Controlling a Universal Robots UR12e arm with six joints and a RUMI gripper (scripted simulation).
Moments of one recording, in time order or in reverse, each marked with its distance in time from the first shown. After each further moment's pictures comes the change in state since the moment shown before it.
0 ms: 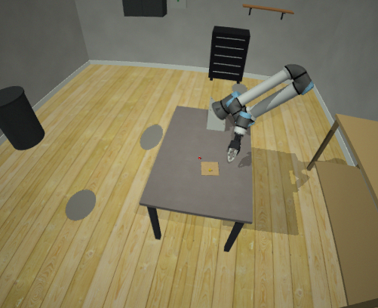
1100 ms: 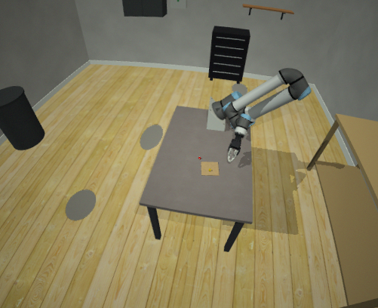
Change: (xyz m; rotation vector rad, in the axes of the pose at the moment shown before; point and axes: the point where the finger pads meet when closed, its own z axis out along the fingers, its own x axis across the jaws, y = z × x) arm 0.000 0.002 0.001 -0.244 -0.001 0.001
